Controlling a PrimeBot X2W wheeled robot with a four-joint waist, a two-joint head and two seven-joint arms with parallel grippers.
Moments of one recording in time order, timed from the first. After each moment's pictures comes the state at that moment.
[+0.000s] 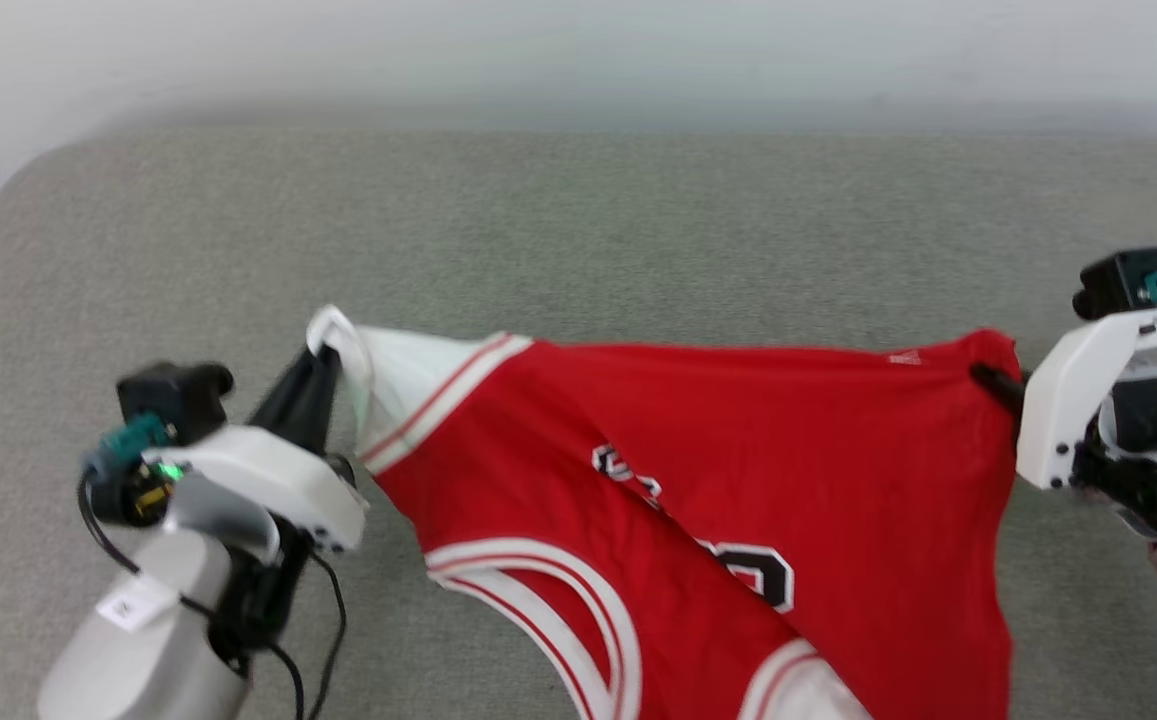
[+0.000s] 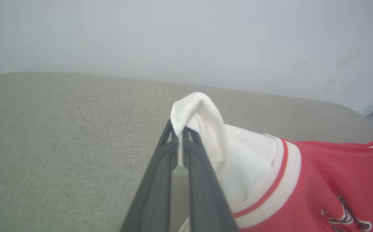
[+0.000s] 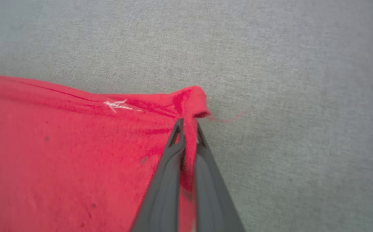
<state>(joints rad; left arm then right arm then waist) -0.35 0.40 -0.40 0.23 -0.72 0.10 -0.13 -0.61 -0.46 0.36 0.59 0.71 0.13 0.50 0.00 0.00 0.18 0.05</state>
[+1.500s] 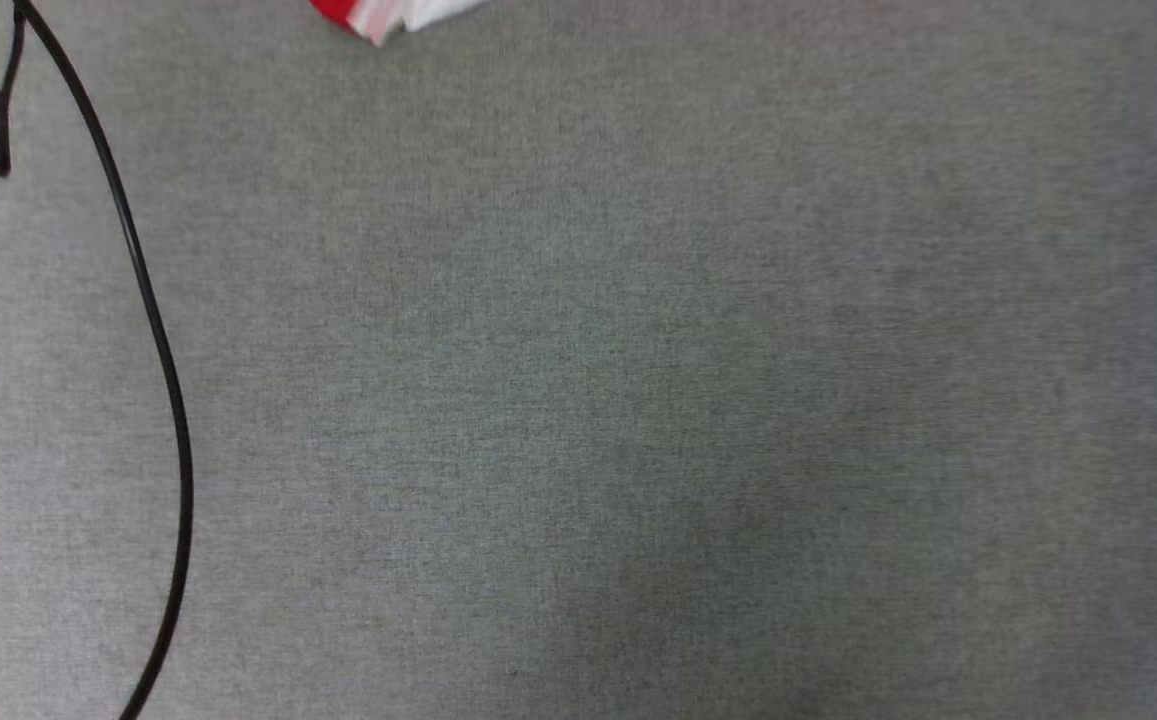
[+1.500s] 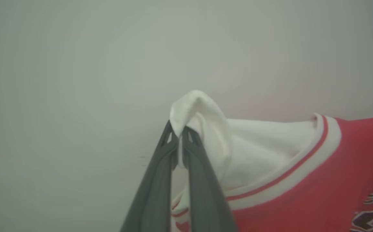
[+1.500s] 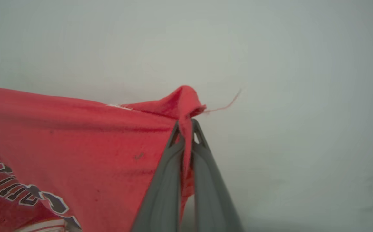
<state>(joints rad) -1.60 0.42 -0.38 0.94 -0.59 -0.05 -0.20 -1.62 -0.31 0.24 0.96 0.41 0.13 0.02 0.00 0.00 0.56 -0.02</state>
